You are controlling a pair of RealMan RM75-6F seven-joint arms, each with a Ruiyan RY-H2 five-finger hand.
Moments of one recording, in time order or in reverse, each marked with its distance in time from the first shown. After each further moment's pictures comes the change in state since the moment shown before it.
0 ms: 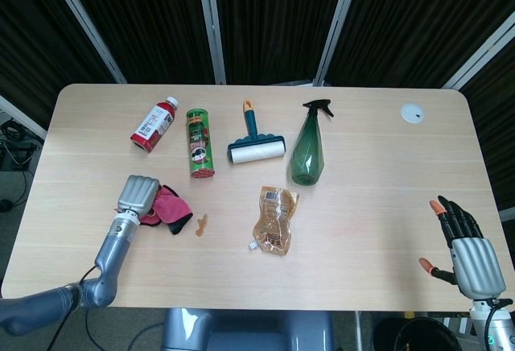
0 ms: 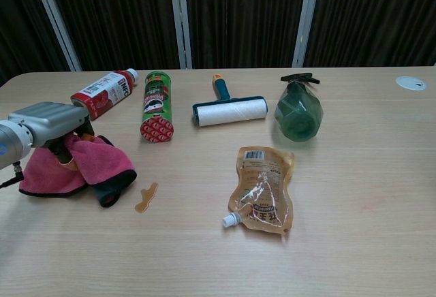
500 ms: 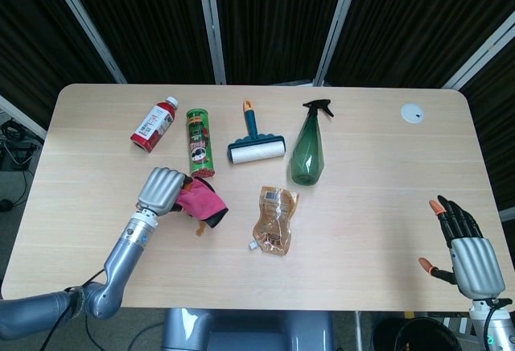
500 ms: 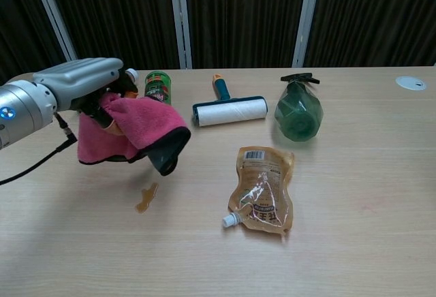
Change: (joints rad) left arm -0.016 0.065 -0.052 -0.283 0.203 0.108 -0.147; right arm 0.000 -0.003 0.001 0.003 -0.002 0.001 -0.005
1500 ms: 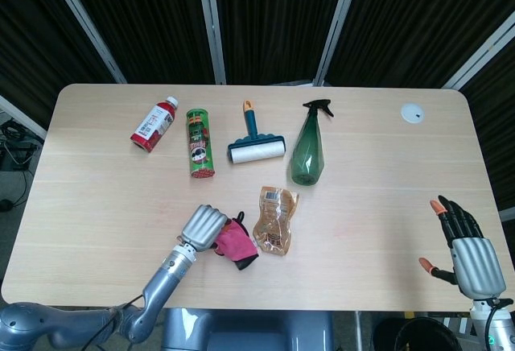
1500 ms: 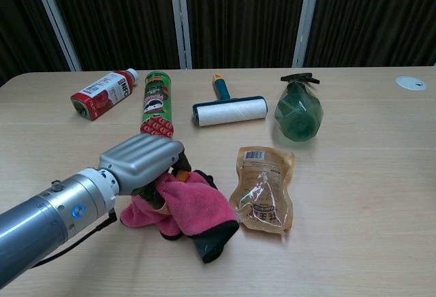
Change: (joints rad) left arm -0.005 -0.312 0.145 0.255 0.093 -0.008 0.026; right arm -0.001 0.004 0.001 -0.001 0.004 -0.002 0.017
